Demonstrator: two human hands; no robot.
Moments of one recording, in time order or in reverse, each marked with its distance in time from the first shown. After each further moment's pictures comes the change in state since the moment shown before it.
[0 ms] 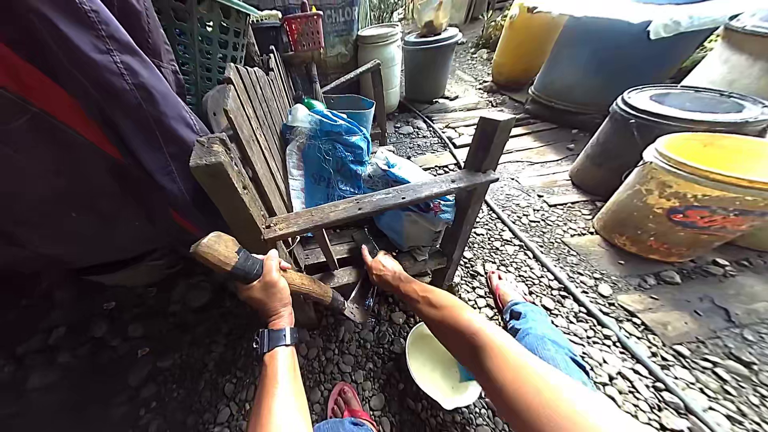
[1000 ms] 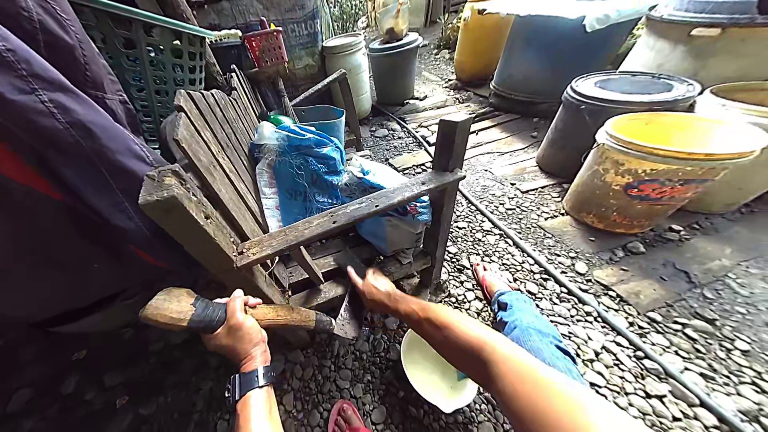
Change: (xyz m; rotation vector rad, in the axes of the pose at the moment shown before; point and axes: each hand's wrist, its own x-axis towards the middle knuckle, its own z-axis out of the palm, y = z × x) left_hand 0.000 -0.009 -0.011 0.002 0.067 -0.076; right_hand -0.012 0.018 0.012 0.081 0.018 -0.057
